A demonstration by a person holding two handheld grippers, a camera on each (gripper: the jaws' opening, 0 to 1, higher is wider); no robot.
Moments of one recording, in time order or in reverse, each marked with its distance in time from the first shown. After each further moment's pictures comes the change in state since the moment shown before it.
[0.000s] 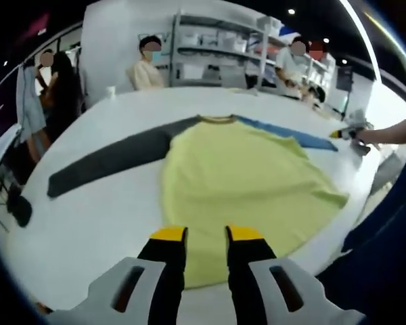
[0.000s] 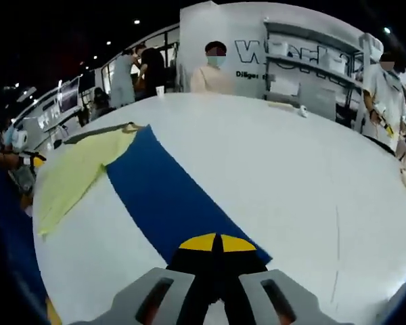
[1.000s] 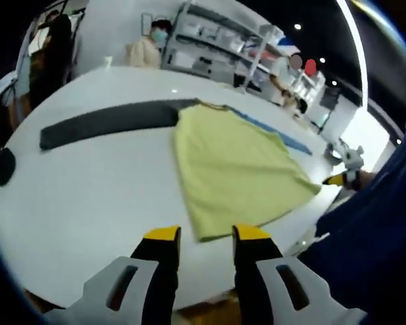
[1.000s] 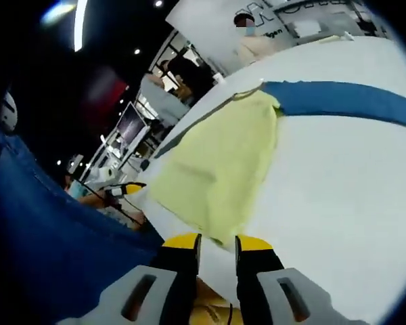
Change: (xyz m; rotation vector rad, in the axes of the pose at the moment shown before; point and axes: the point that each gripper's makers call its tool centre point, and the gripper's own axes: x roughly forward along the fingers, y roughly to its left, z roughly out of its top) left arm -0.027 0.039 -0.056 -0.155 0.066 -0.231; right arm -0.041 0.312 -0.059 0.438 0.101 0.473
